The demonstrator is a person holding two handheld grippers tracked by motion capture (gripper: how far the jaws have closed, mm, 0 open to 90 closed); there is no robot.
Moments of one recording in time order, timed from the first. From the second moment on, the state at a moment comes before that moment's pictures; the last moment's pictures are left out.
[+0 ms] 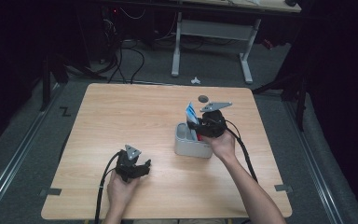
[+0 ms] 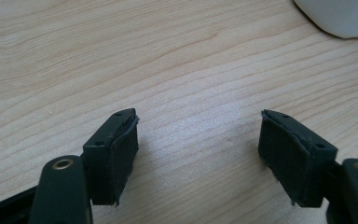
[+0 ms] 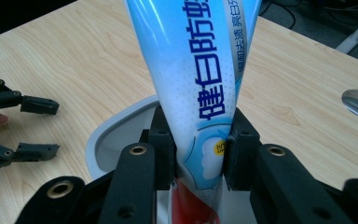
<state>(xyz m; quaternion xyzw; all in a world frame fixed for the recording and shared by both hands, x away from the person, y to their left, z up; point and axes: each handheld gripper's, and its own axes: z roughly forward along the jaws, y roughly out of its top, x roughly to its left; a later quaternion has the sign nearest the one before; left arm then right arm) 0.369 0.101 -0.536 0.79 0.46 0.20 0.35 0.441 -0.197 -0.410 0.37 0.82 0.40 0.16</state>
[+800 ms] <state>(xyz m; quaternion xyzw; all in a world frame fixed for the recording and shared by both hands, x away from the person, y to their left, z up) 0.369 0.101 -0.536 0.79 0.47 0.20 0.35 0.436 -0.202 -0.425 0.38 0.82 0.40 0.15</state>
